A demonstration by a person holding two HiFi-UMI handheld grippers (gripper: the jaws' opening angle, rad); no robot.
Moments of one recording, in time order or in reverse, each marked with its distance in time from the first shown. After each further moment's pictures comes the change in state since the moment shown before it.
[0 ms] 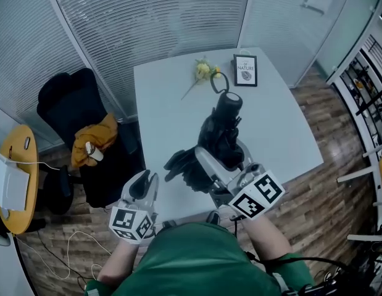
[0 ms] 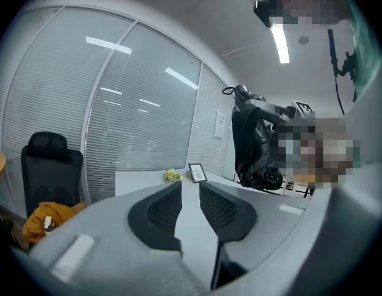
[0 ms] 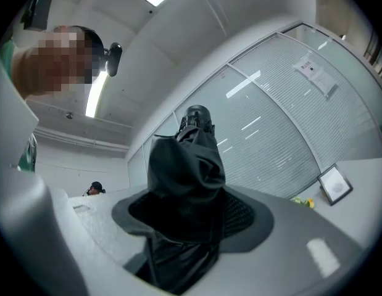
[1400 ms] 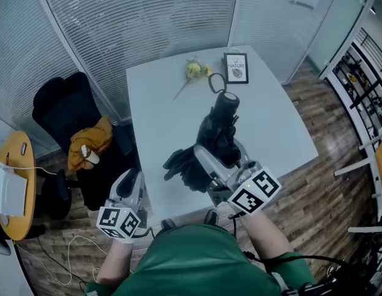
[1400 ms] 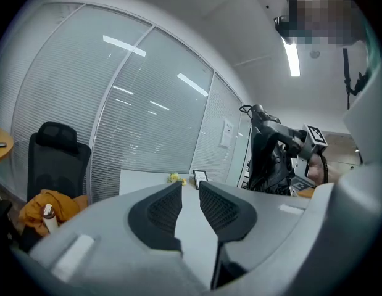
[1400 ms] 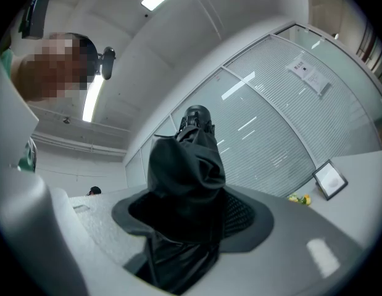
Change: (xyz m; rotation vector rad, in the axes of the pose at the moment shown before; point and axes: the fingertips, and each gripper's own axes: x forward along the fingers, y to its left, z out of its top) left arm -0.012 0.033 0.012 -0.117 -0.046 0.037; right arm -0.007 -0.009 -0.004 0.043 -0.009 -0.029
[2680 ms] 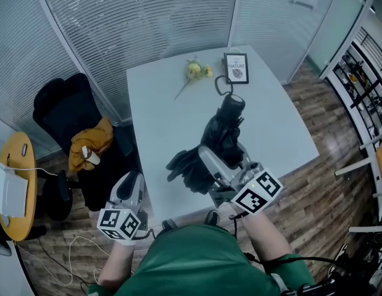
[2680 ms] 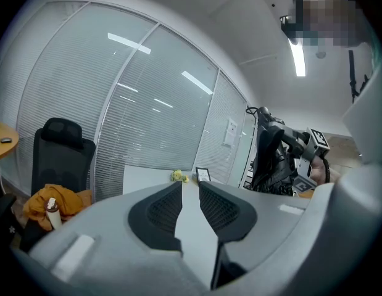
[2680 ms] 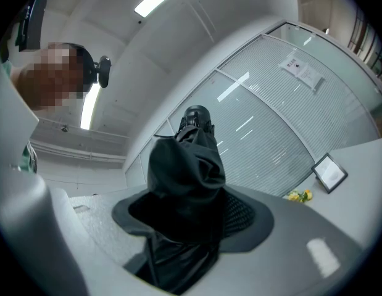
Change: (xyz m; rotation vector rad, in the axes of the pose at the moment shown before) left arm -0.007 0.006 -0.009 -0.031 0.021 0.027; right arm -0.010 -0.004 -0.001 0.056 -0.031 -0.001
